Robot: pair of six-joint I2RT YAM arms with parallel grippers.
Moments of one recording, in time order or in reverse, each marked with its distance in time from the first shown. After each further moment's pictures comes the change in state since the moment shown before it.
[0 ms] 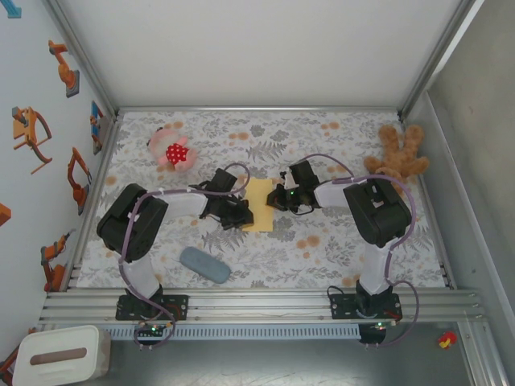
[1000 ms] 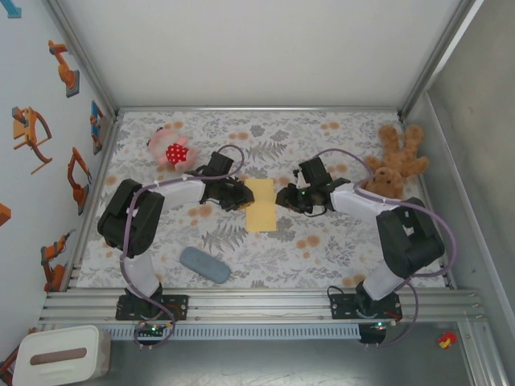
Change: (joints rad) left arm 0.069 0.039 0.164 -0.025 -0.063 -0.064; right arm 0.006 -0.347 -0.049 -0.320 0.155 -0.005
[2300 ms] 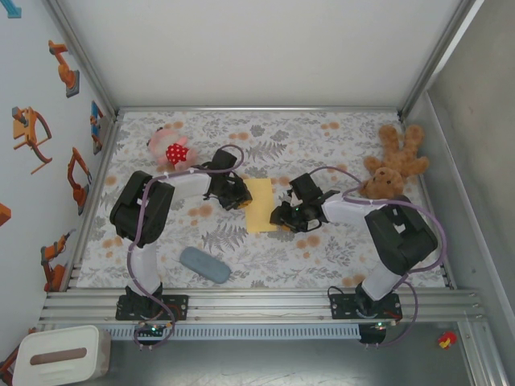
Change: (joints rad) left arm 0.013 0.116 0.108 -0.106 -0.064 -0.107; right arm 0.095 0.055 -0.086 0.038 -0.034 0.112
